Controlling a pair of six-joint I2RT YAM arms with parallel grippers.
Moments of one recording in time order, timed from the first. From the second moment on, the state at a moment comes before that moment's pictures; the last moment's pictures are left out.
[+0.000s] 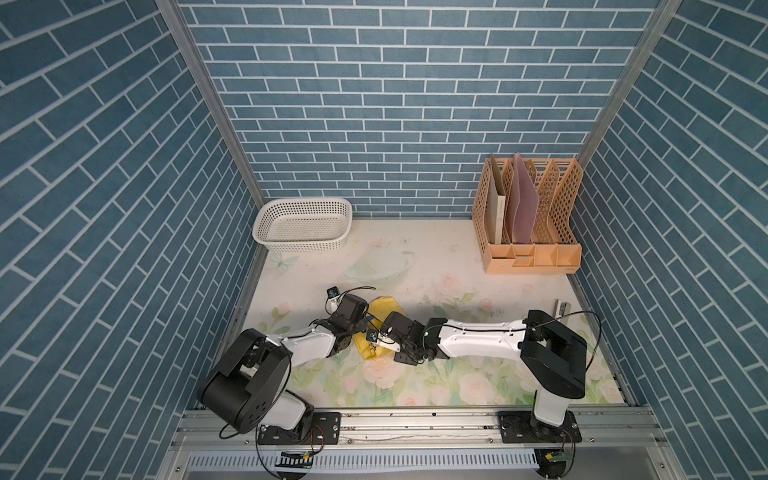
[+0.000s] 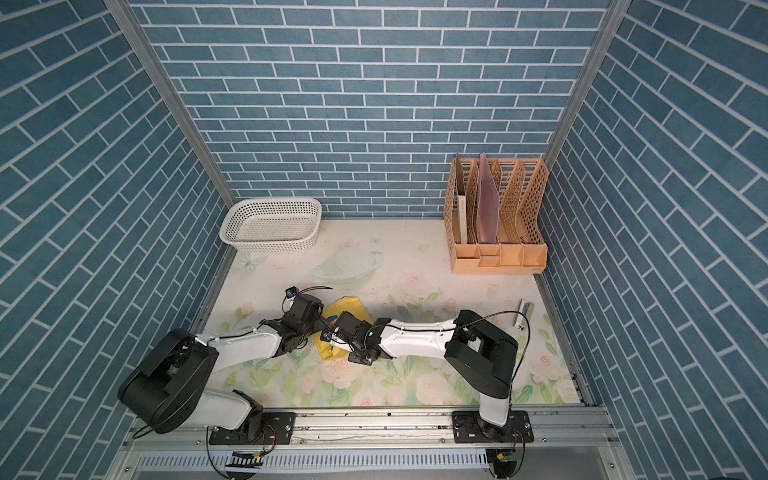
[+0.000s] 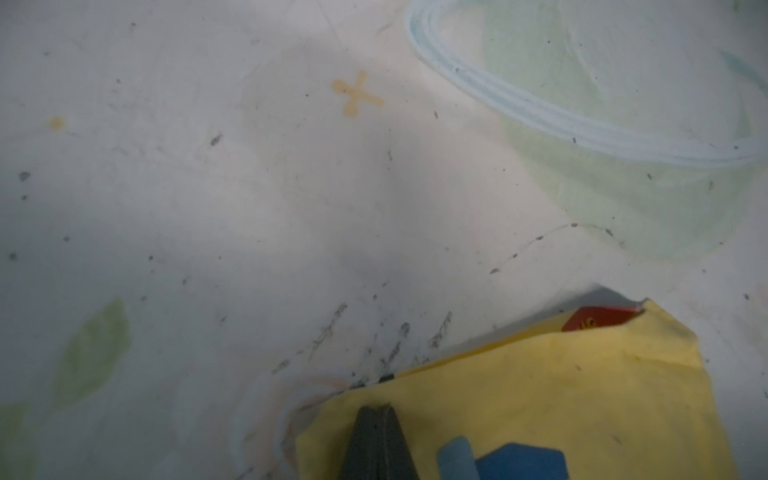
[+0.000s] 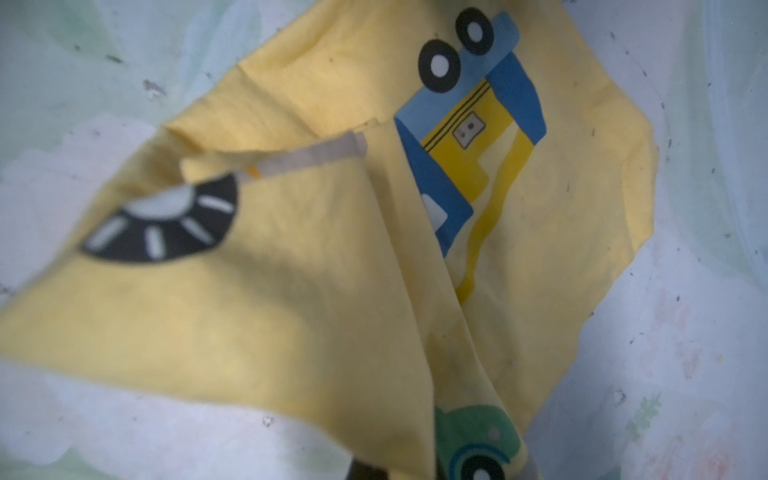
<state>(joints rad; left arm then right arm) -0.51 1.47 0.50 0.02 -0.34 -0.81 1.20 1.81 1.12 -0.42 0.20 -0.32</state>
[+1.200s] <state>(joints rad) -0.50 1.32 0.56 -0.09 -0.39 -0.76 1.21 1.80 1.06 -0.31 0.13 -0.36</state>
